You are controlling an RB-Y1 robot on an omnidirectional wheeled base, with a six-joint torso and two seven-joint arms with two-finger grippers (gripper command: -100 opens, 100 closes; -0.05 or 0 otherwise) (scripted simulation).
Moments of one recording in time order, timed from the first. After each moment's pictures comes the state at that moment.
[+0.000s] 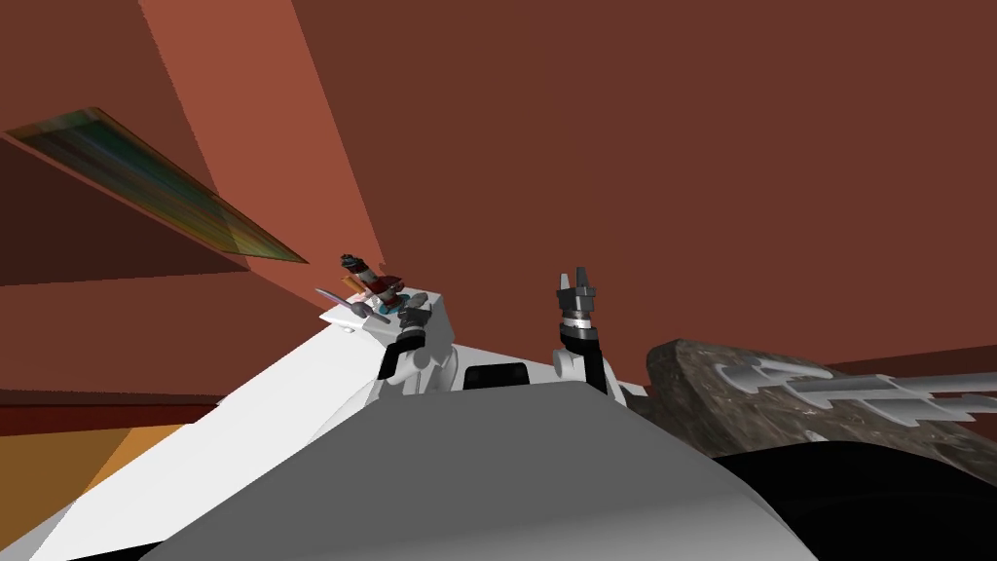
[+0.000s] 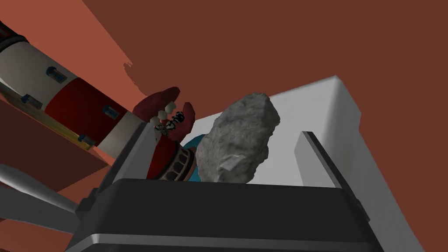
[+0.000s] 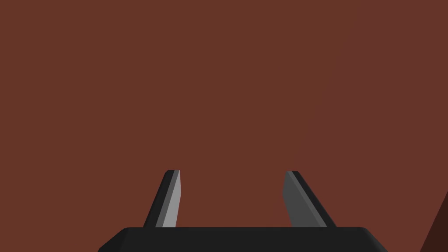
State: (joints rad) left arm 0.32 -0.03 0.16 -1.82 0.45 -0.11 0.31; right arm 0.53 0.03 0.05 -2.25 0.08 -0.48 -0.16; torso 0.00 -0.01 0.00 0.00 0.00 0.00
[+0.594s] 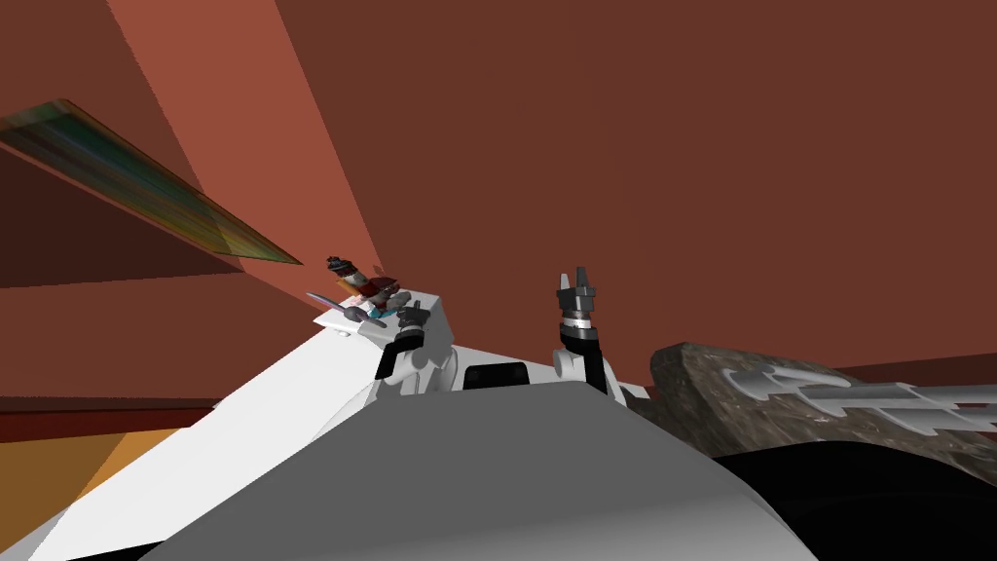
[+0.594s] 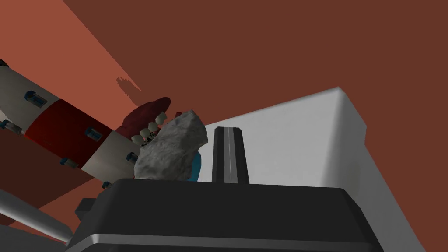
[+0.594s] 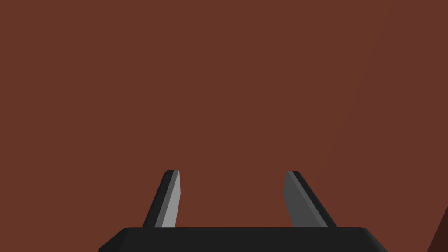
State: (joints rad) left arm 0.32 -0.02 0.17 -1.83 0.45 -0.10 0.31; right arm 0.53 0.03 0.05 -2.25 0.08 -0.48 -0.16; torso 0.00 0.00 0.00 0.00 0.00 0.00
